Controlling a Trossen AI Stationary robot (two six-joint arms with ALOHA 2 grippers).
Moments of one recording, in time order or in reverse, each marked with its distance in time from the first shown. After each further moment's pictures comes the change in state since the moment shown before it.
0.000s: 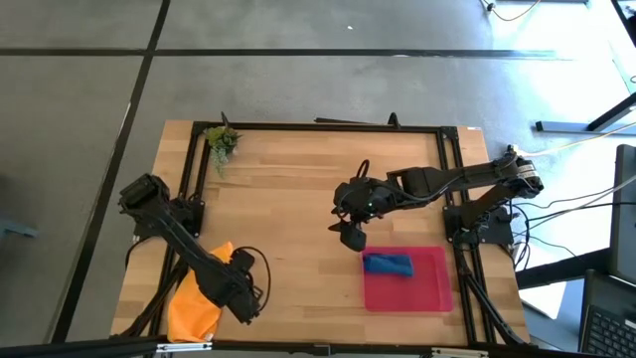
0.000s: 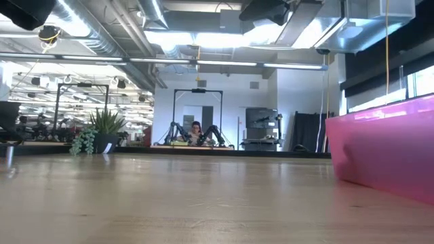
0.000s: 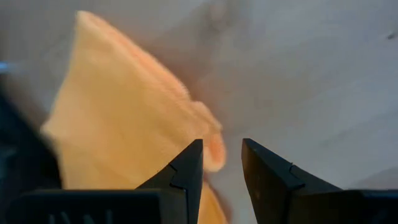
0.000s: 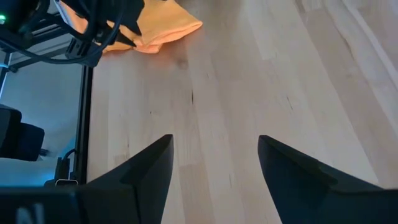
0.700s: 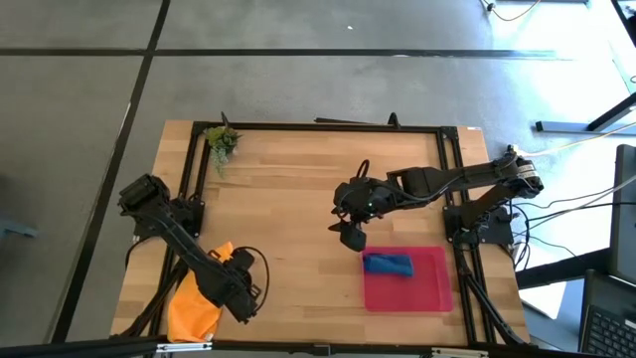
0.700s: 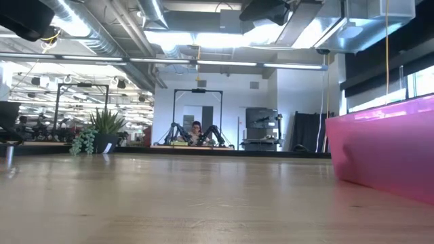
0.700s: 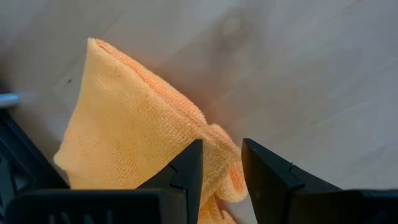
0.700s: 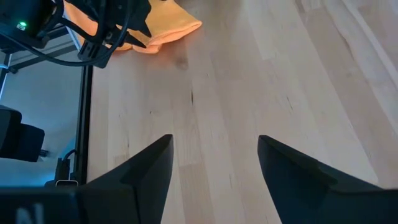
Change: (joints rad) left arm -0.009 0.002 -0.063 0.024 -0.061 0.049; right arm 0.000 0.000 0.000 -0.001 0.000 0.005
